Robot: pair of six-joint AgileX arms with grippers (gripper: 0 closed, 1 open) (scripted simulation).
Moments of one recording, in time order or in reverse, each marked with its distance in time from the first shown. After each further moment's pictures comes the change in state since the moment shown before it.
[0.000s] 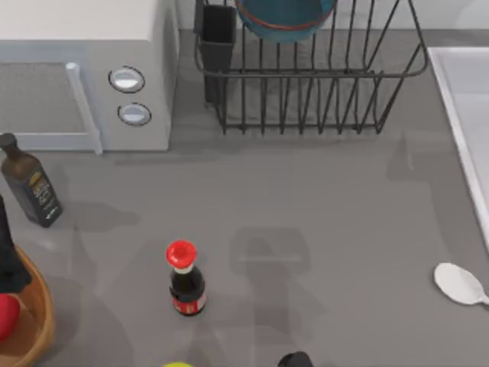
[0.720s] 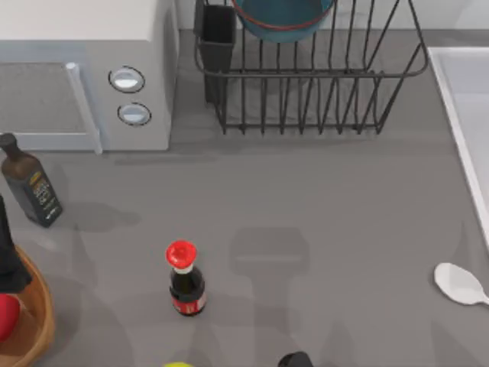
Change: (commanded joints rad) left arm 0.000 0.000 0.000 0.000 0.000 0.000; right arm -0.270 -0.891 -0.576 -0.302 -0.291 -0.007
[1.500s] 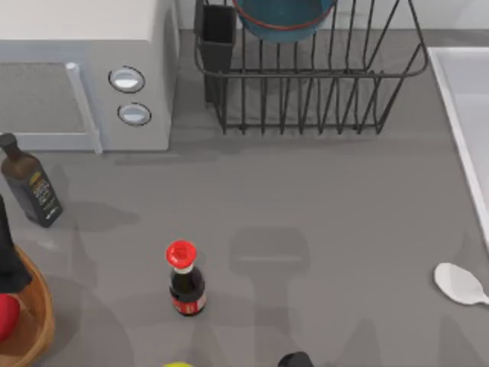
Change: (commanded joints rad) left arm 0.000 0.000 0.000 0.000 0.000 0.000; right arm -0.003 0.206 0.158 -0.214 -0.008 -0.170
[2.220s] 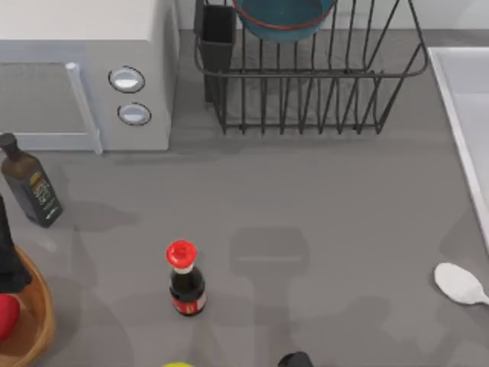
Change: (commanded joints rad) left arm 0.000 0.000 0.000 0.000 0.000 0.000; right arm 0.009 0.969 0.568 -0.745 0.007 -0.595
